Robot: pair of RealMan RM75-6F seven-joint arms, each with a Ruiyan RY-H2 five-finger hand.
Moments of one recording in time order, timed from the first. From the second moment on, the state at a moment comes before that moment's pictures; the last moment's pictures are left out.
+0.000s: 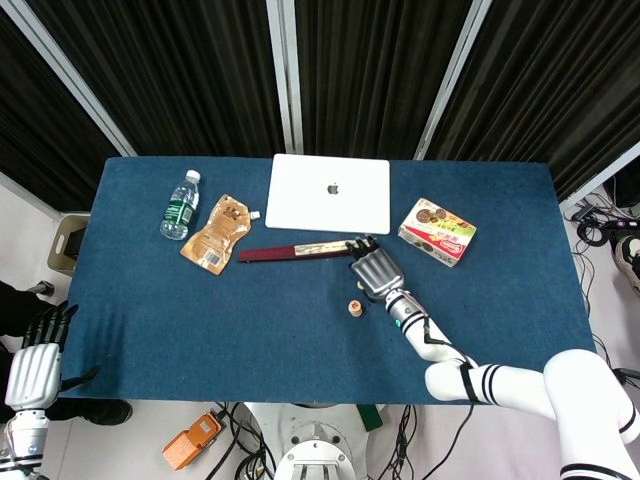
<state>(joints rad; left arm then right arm) 0.03 -1.42 -0.01 -1.23 1.47 1.51 -0.14 0.94 -1.71 0.11 -1.28 -0.91 0.82 -0.69</state>
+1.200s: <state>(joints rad) 0.02 -1.43 -0.01 -1.23 1.48 1.51 -0.14 0.89 -1.52 0.04 -1.64 -1.06 0.92 -0.75</state>
